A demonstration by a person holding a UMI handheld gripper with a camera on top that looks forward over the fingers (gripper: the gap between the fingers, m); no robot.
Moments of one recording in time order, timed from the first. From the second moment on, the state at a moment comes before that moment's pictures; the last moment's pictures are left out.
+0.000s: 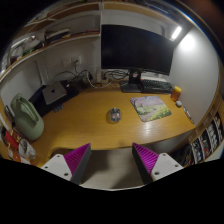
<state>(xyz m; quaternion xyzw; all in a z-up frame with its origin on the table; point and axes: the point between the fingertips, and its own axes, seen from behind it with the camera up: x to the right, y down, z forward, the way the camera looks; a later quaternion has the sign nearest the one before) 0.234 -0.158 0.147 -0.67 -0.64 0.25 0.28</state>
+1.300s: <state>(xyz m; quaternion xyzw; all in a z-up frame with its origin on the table) 0.013 -0.125 0.002 -0.65 -0.64 0.28 0.31</state>
